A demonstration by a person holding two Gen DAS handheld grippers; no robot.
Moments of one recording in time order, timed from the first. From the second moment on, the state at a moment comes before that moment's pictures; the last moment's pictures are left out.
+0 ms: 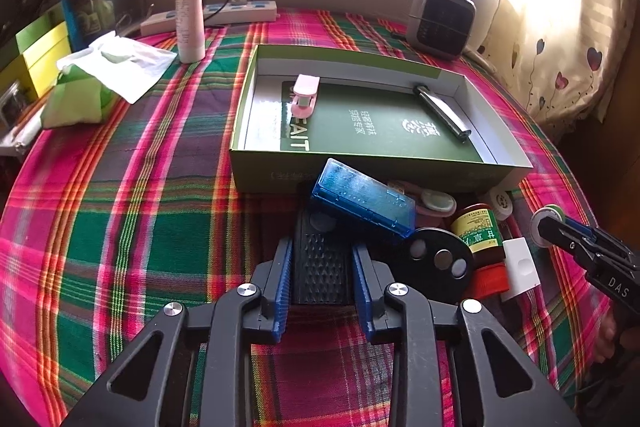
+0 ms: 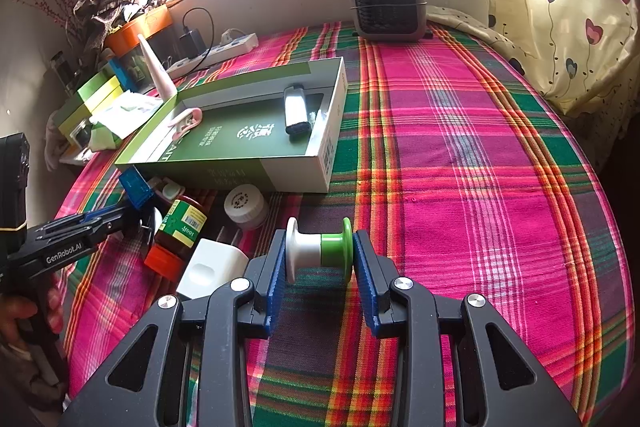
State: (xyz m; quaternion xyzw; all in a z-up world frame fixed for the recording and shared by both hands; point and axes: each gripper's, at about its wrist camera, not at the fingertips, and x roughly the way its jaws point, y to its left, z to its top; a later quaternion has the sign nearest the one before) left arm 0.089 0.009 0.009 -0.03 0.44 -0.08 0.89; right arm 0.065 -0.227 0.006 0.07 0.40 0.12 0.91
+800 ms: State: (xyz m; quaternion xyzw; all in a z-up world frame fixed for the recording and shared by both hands) left arm 0.072 0.025 0.010 -0.04 0.44 -0.07 0.89; right arm 0.063 -0.225 0.007 0.06 0.40 0.11 0.91
